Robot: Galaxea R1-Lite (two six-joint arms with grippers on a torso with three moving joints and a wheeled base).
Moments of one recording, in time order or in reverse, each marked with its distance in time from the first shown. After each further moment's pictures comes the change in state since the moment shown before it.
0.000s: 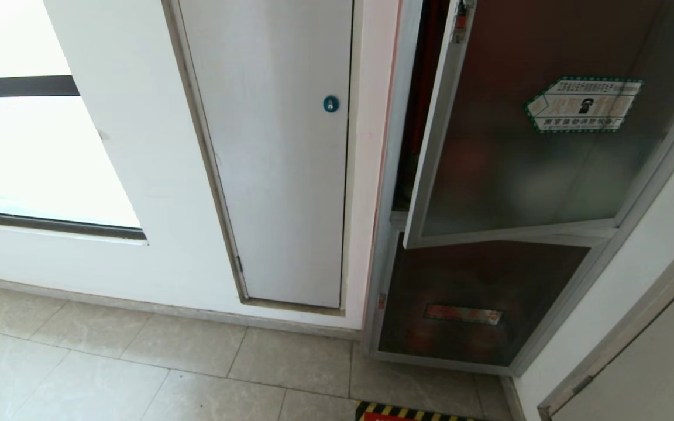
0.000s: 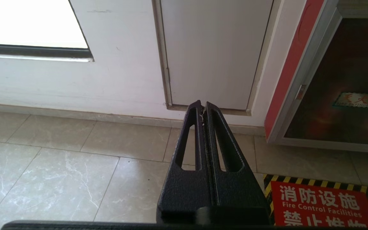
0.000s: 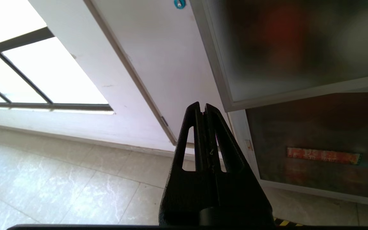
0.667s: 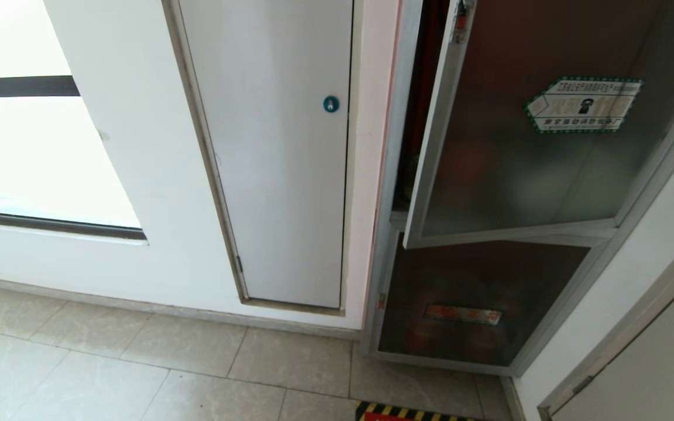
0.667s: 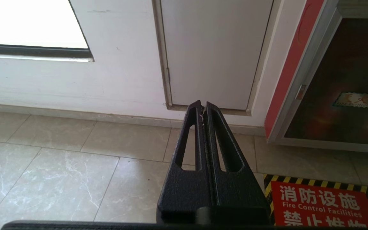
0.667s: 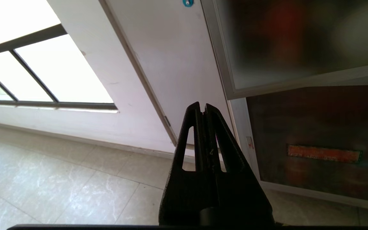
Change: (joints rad) left arm 0.000 0.000 0.000 0.000 0.000 0.001; right arm -0.001 -0.325 0.215 0.040 0.017 -0.008
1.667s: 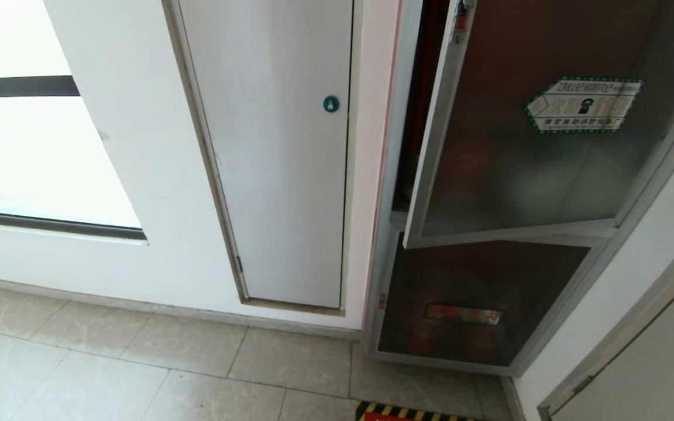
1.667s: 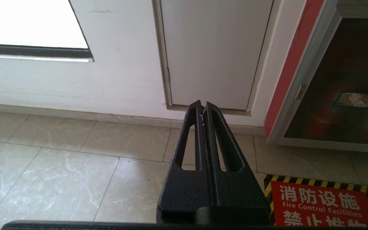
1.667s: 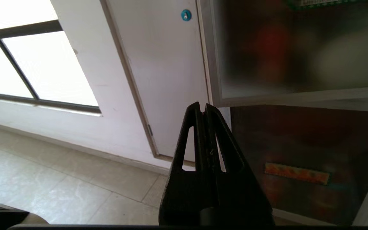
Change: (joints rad) left arm 0.000 0.000 0.000 0.000 0.000 0.000; right arm -0.010 -0.245 0.115 0.033 -0.002 -0.123
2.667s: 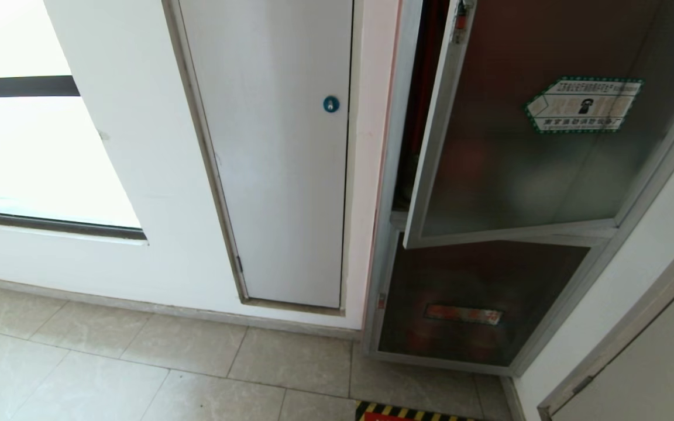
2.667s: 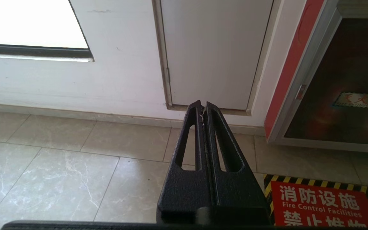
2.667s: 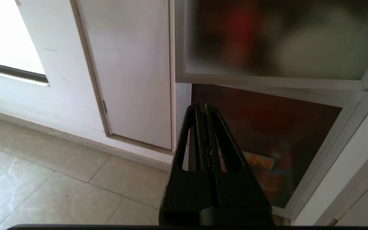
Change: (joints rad) left arm 0.000 0.000 0.000 0.001 0.000 0.000; right arm -0.013 -0.131 0.206 -0.002 -0.075 -0.211
